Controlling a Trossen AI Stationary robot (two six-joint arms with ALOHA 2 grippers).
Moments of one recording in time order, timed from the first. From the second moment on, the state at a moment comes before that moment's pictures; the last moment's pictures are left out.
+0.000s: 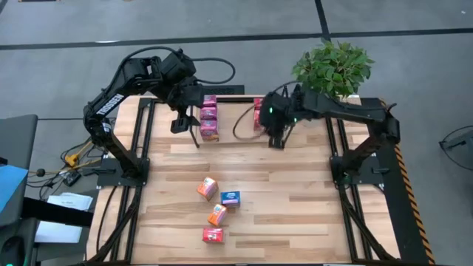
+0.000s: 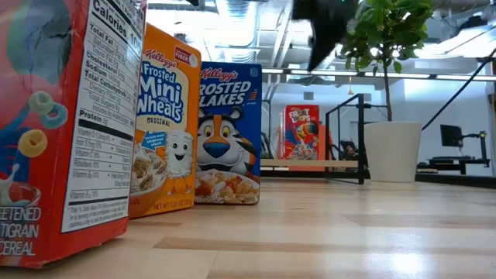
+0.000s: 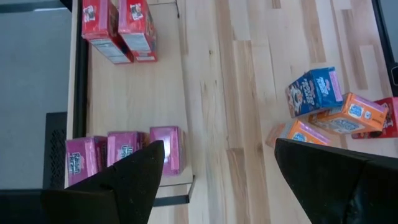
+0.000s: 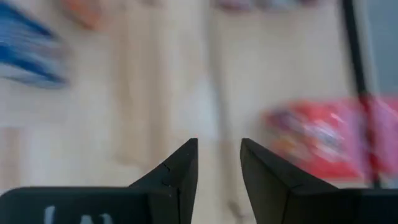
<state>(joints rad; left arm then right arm) 0.37 1.64 2.24 -1.55 0.15 0.36 -0.22 1.55 1.55 -1.06 0.00 -0.15</state>
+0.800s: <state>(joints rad) 0.37 1.64 2.24 -1.57 0.13 0.34 0.24 1.84 1.59 -0.55 0.06 0.06</state>
